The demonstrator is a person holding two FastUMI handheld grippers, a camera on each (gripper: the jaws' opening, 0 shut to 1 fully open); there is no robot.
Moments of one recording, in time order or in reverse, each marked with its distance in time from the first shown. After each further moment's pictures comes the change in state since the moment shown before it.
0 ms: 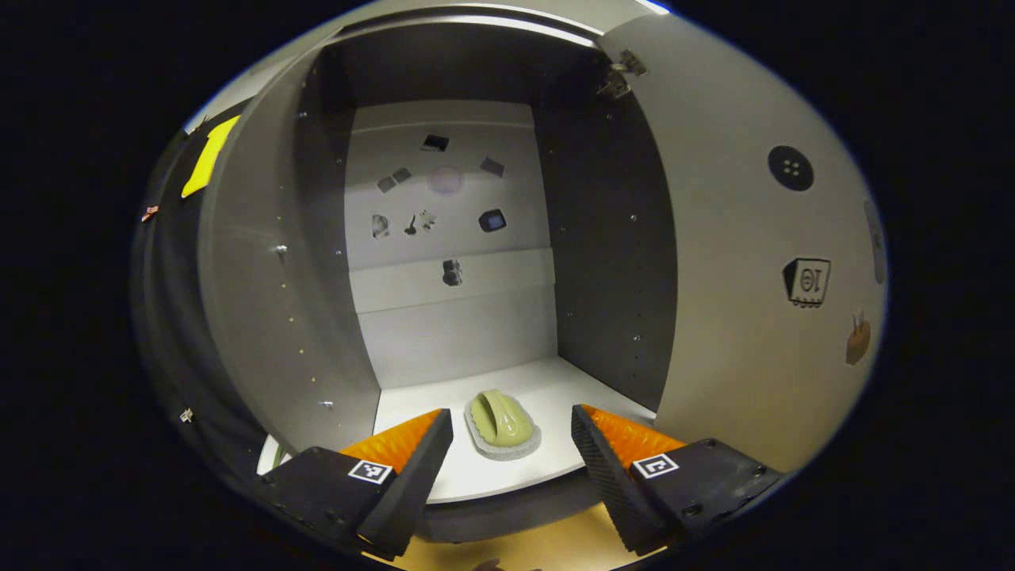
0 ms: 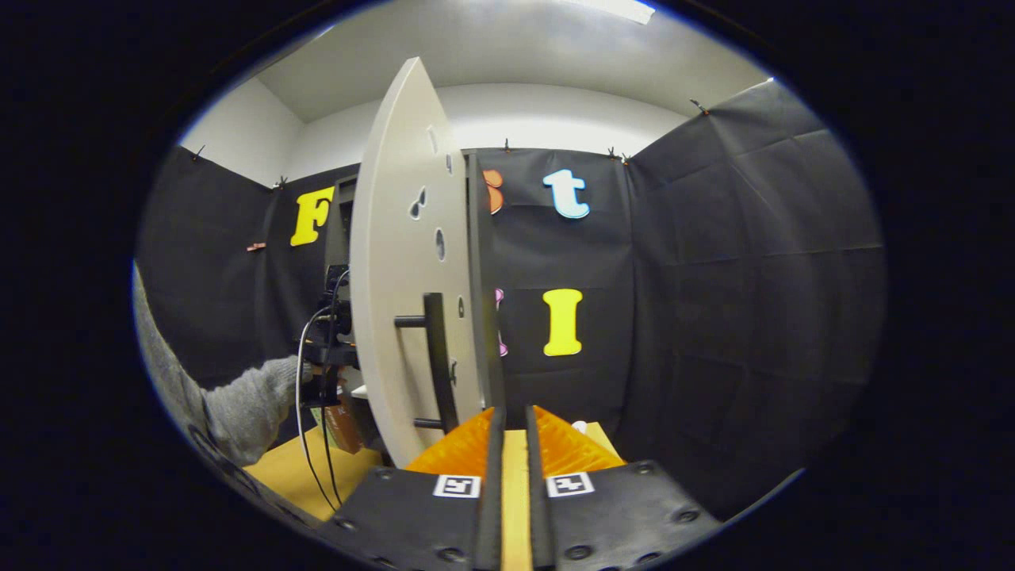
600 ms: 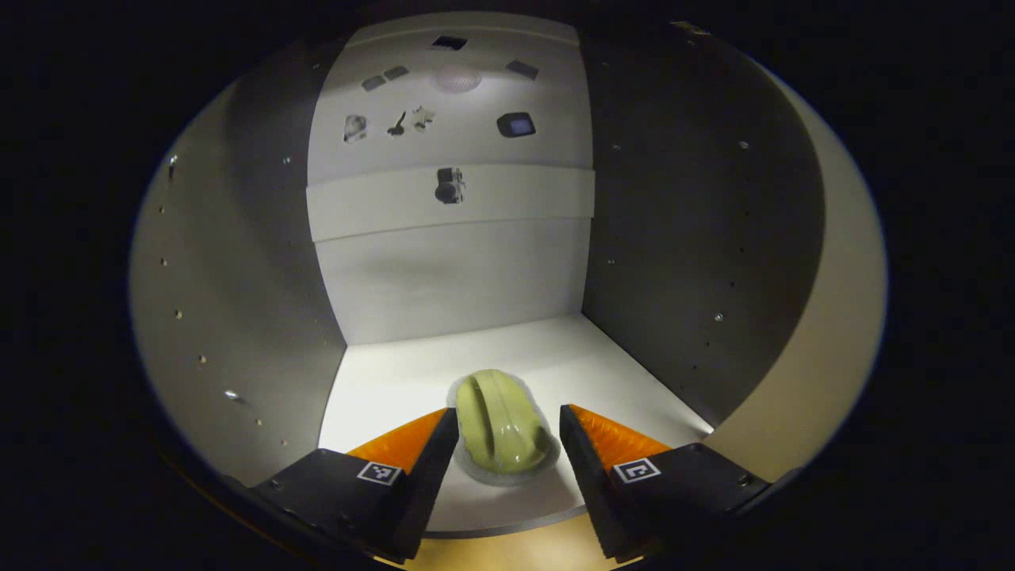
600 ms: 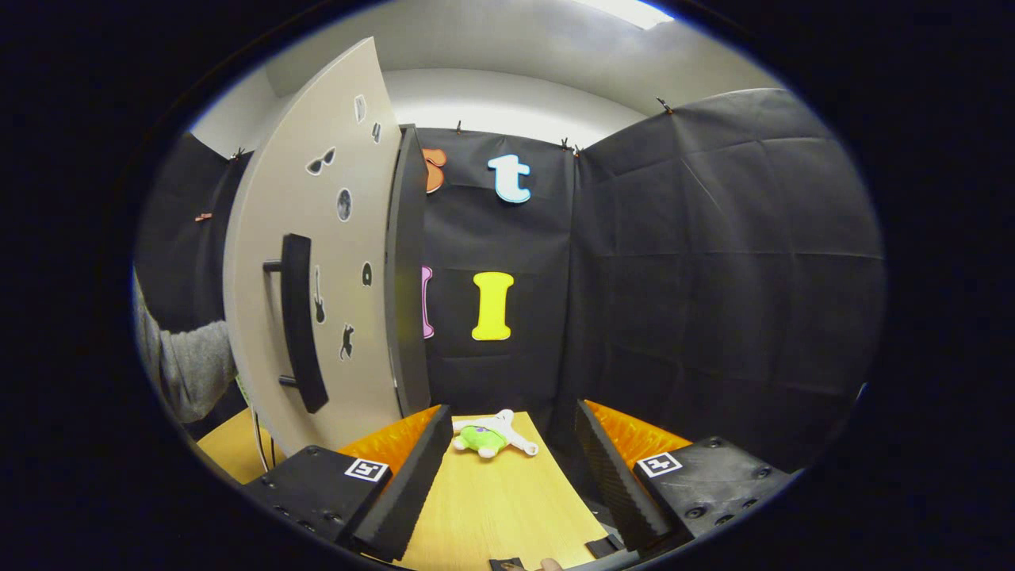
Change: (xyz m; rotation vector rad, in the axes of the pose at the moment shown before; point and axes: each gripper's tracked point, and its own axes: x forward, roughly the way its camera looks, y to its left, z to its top) left arm 0.107 0.008 -0.036 -0.186 0.231 0.030; right arm 0.019 -0.088 -0.034 -0.065 0.062 -0.187
